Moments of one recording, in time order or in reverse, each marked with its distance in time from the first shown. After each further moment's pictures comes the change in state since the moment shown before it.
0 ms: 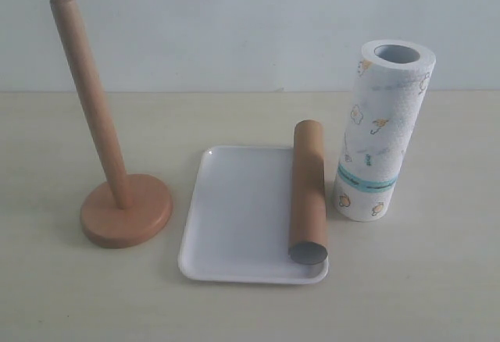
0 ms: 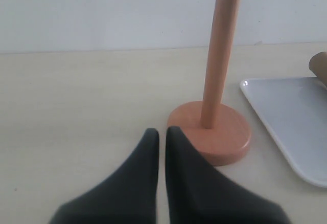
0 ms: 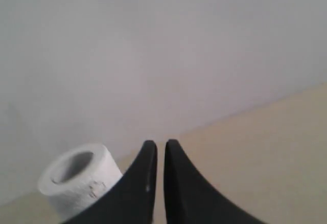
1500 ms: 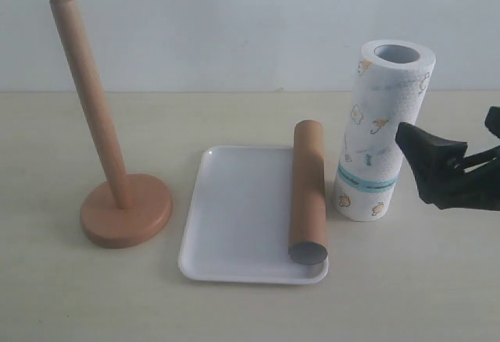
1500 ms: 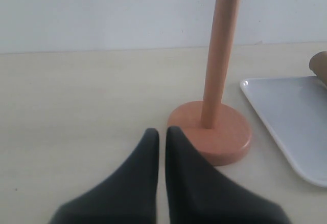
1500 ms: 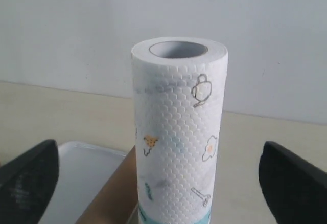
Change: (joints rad) left arm 0.000 0.000 0.000 0.002 0.000 0.000; right arm 0.326 0.416 0.247 0.250 -0.691 -0.646
